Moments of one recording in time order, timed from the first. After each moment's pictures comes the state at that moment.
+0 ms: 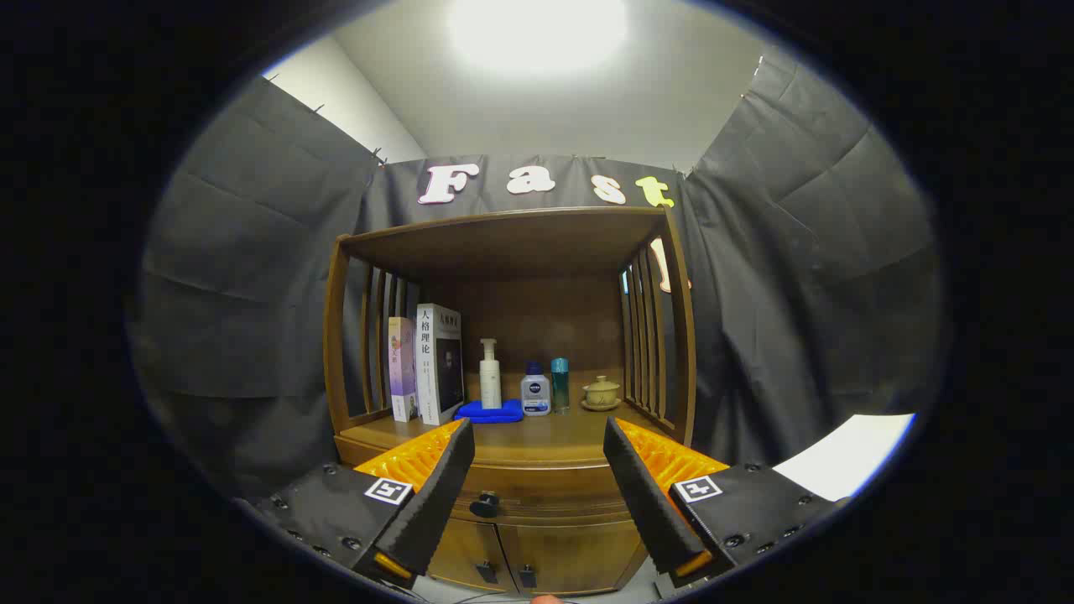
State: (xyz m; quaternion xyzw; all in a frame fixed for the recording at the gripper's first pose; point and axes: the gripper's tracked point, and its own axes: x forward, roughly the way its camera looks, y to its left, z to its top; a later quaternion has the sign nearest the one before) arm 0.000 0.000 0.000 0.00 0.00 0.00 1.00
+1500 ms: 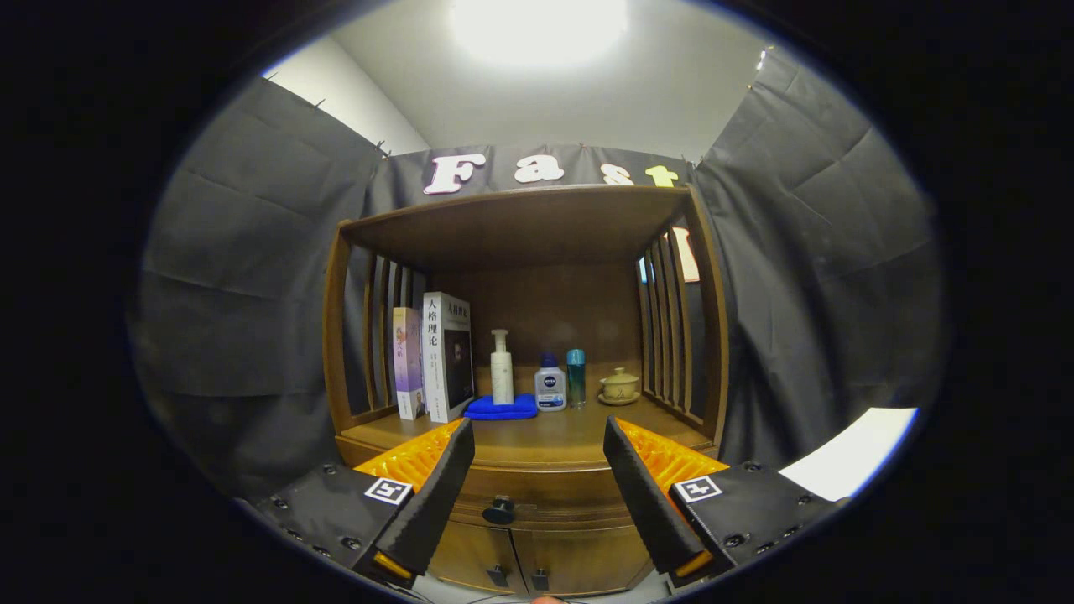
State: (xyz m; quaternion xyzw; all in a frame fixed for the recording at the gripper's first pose) arm 0.045 0.027 -0.024 0.00 0.02 0.02 1.00
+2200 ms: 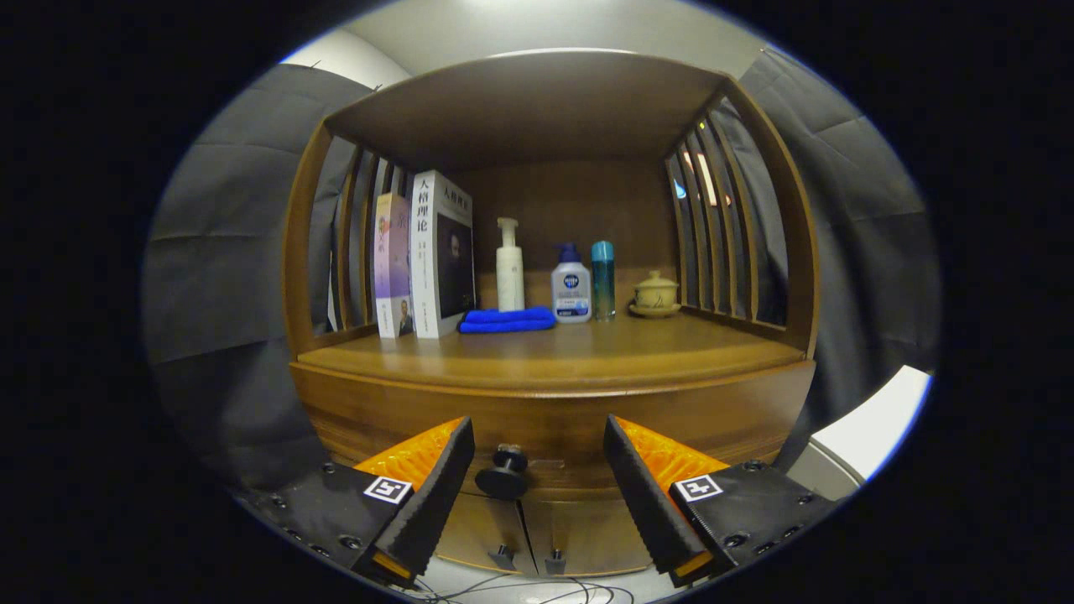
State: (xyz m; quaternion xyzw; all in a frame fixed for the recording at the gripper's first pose) arm 0.111 0.051 -0.172 0.00 0.15 0.03 0.99
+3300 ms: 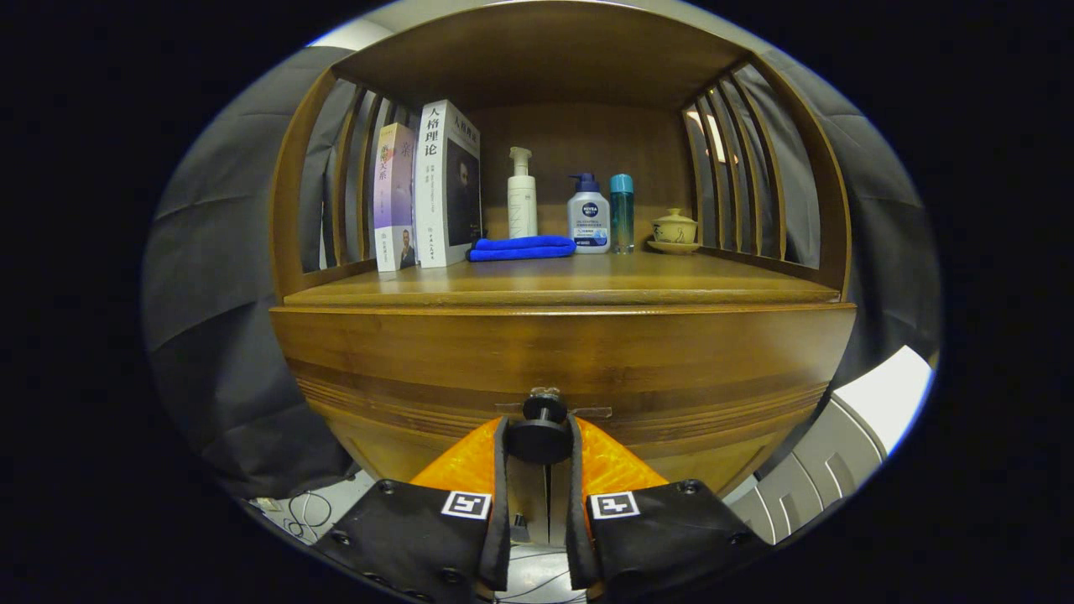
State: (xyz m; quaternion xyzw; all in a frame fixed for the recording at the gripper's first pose) arm 0.100 0.082 -0.215 -0.01 0.22 0.02 0.97
